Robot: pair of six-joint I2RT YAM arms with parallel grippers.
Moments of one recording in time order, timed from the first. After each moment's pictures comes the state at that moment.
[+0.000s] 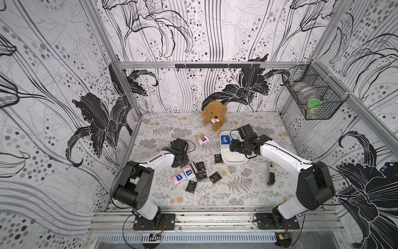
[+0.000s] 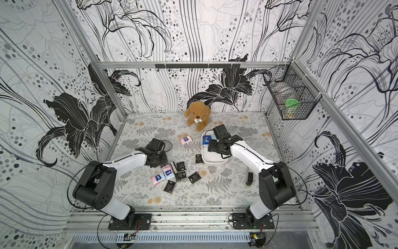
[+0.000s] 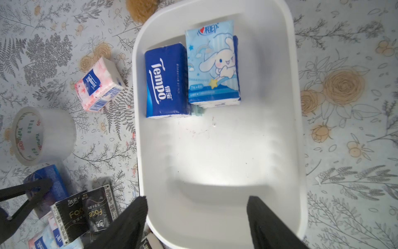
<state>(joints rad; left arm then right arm) -0.35 1.56 0.87 -0.47 -0.11 -0.73 0.48 1.57 1.18 -0.61 0.02 0.58</state>
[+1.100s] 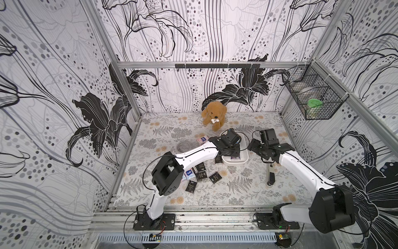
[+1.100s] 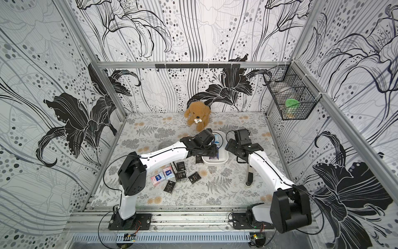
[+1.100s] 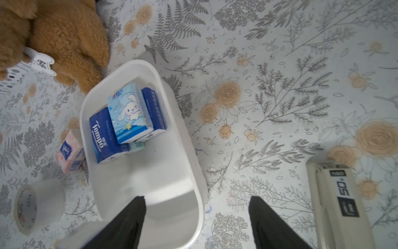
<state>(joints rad) -0.86 2.05 1.72 -0.58 -0.02 -0.72 0.24 1.30 0.95 -0.57 0.07 0.69</state>
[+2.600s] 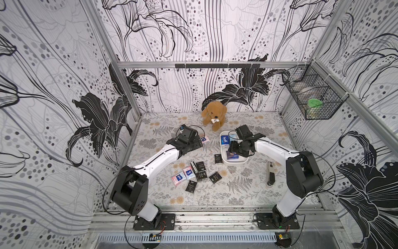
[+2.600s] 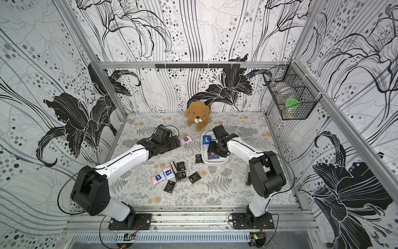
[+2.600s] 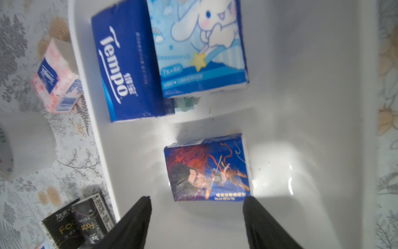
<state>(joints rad) -0.48 1.52 1.11 -0.47 -0.14 -0.80 0.43 1.73 1.21 -0.62 -0.10 0.65</state>
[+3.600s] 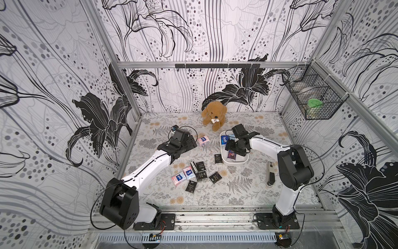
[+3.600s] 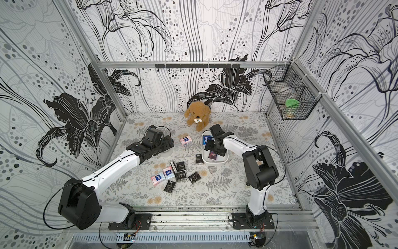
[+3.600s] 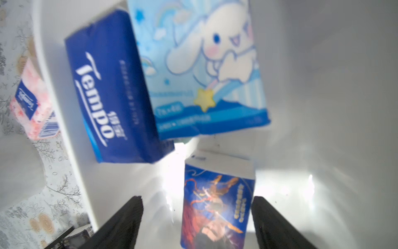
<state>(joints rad) -0.44 1.39 1.04 -0.45 -0.16 -0.80 0.44 1.85 1.30 -0.58 -0.06 0.67</state>
